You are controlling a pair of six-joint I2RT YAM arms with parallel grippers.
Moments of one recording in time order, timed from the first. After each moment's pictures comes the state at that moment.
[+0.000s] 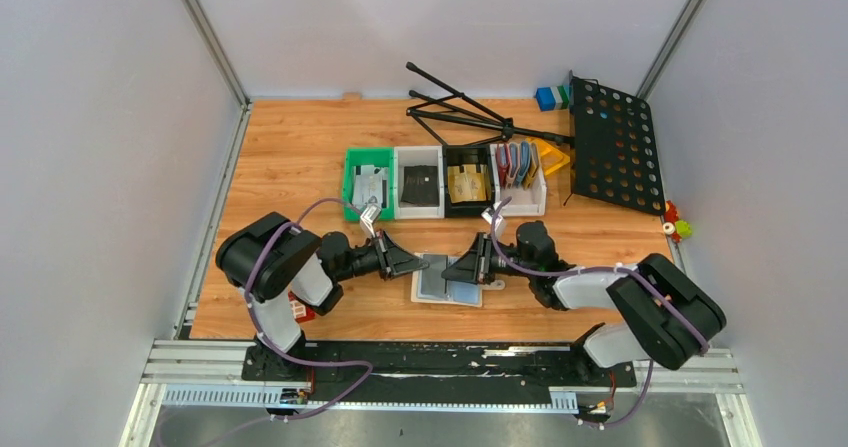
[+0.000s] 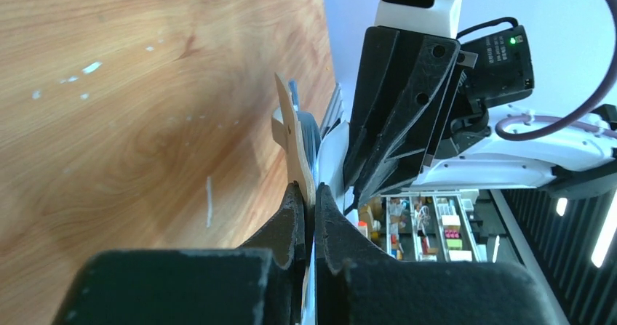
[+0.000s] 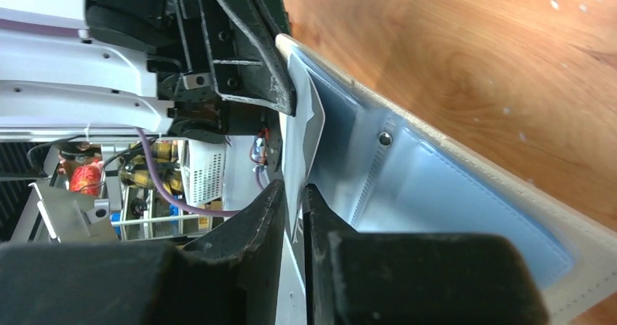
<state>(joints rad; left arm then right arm) -0.54 1.74 0.19 1.45 0.67 -1.25 0.62 1.38 0.29 0.81 -0.69 1.06</state>
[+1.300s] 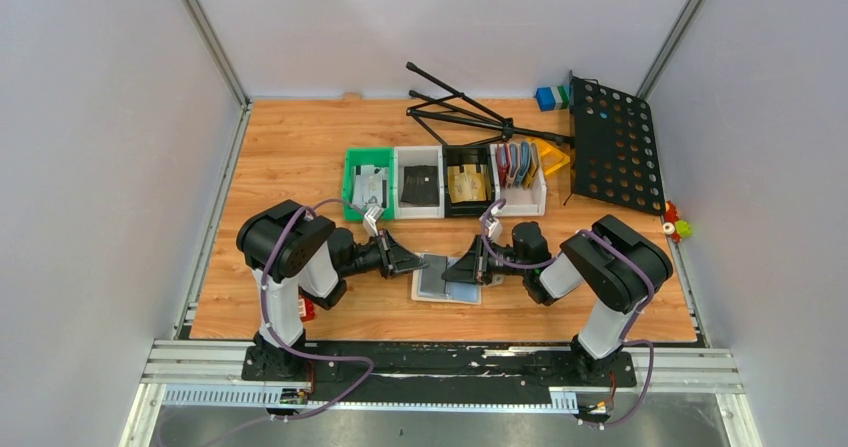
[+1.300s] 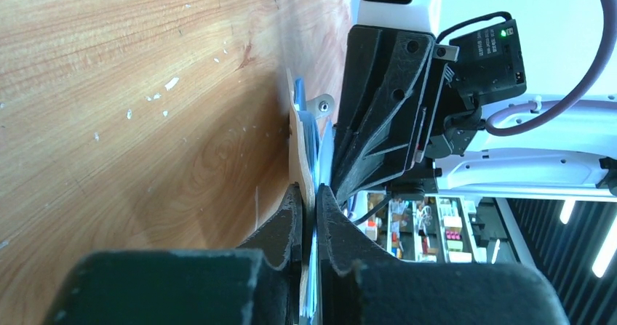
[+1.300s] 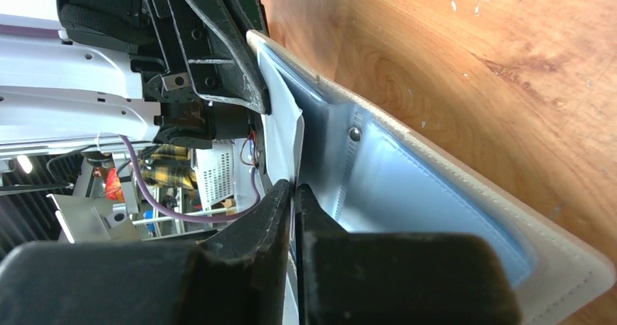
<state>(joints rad) -0.50 1.94 0.25 1.51 0.72 -1.22 0.55 1.74 0.30 1.10 -0.78 1.11</state>
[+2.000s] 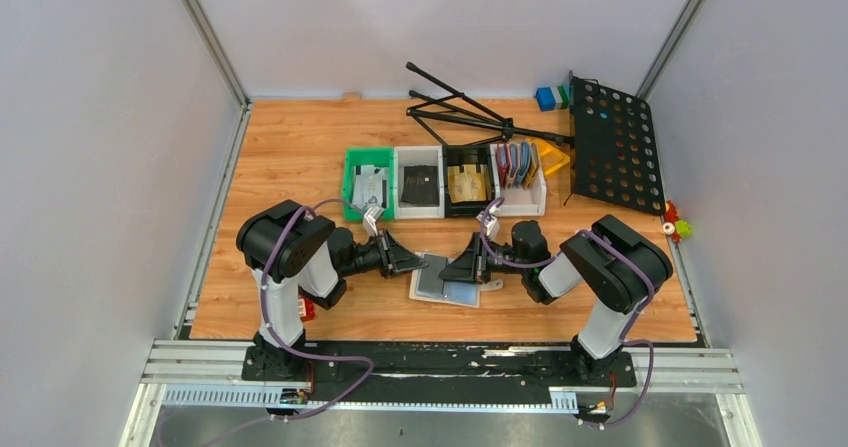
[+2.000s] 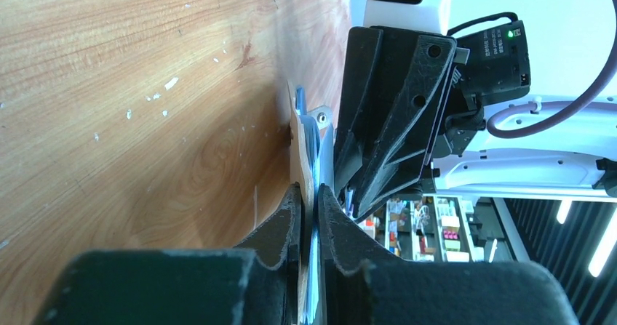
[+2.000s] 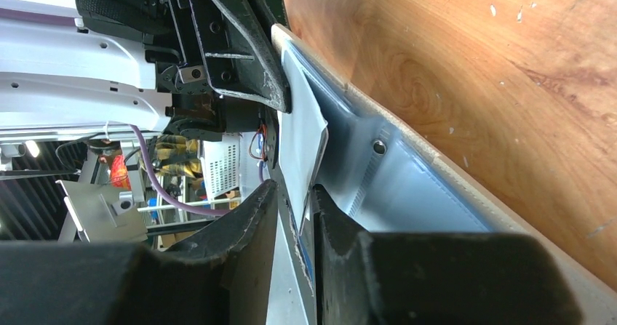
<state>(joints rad) -0.51 1.94 0.25 1.51 0.73 -1.23 0.56 1.75 0.32 1.12 -0.81 1.13</state>
